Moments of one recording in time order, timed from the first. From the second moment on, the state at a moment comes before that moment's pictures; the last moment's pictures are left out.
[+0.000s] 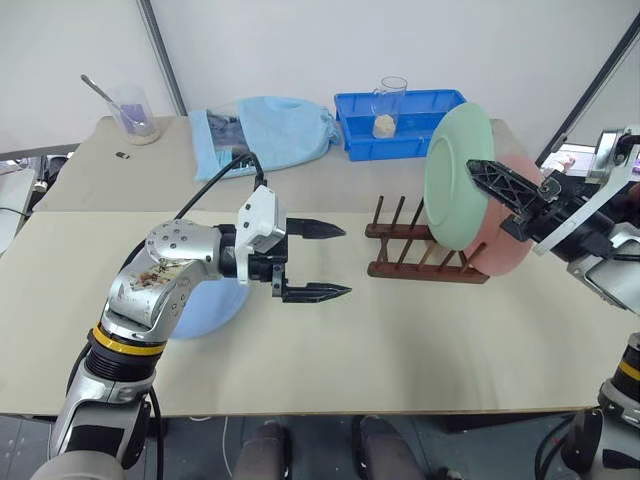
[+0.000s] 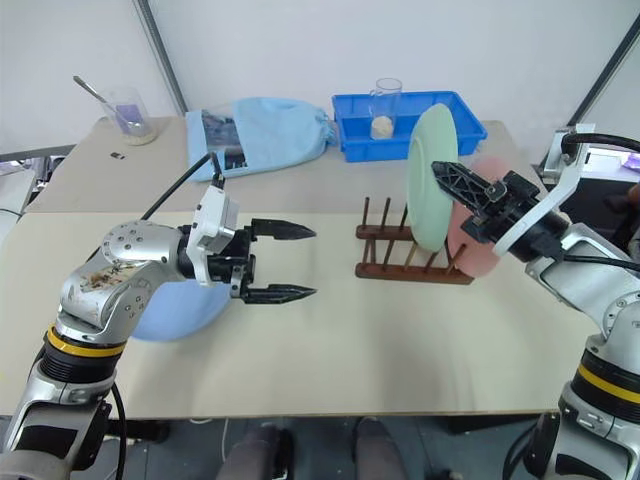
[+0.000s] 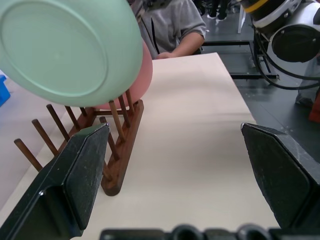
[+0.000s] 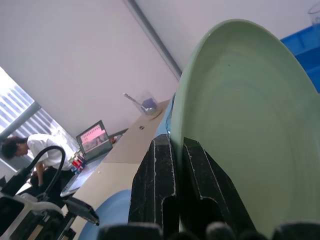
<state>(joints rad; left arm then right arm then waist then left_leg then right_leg) -0.62 0.60 -0.12 -0.26 -0.55 0.49 -1.14 -0.50 -0.67 -0.52 -0.24 1.55 1.04 0.01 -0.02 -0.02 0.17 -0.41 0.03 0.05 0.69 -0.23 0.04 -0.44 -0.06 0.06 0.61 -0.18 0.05</state>
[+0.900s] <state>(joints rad) -0.63 0.58 -0.12 -0.27 -0.56 0.50 -1.11 -0.64 -0.79 -0.37 -0.02 1.38 1.06 0.02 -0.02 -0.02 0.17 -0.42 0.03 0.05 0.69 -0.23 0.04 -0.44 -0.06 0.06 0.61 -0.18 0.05</state>
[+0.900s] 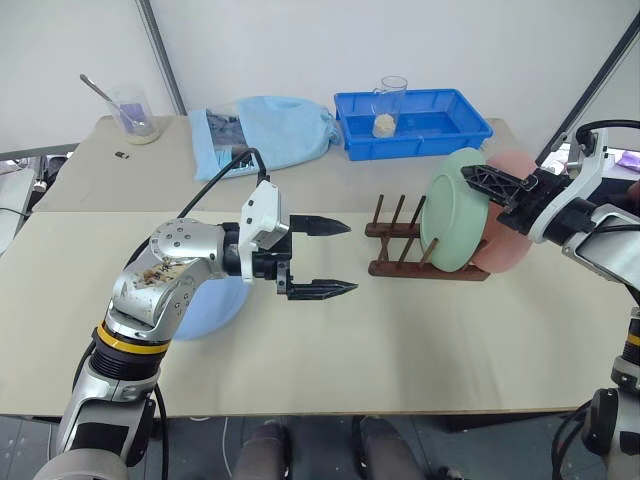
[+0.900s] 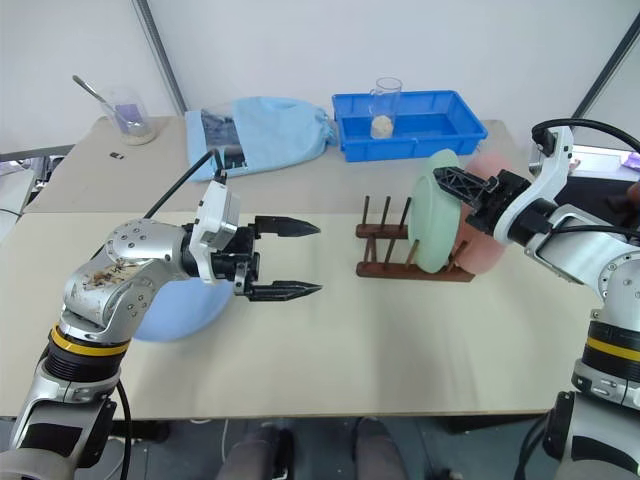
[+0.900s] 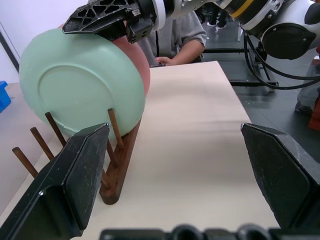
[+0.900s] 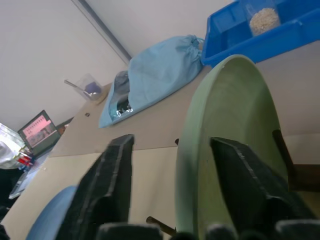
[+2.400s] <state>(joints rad) -0.04 0.16 0.67 -0.60 -0.48 1.16 0.10 -0.89 -0.73 0.22 -0.01 0.40 0.36 1.35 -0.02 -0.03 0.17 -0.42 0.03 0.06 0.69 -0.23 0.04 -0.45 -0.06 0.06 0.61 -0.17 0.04</state>
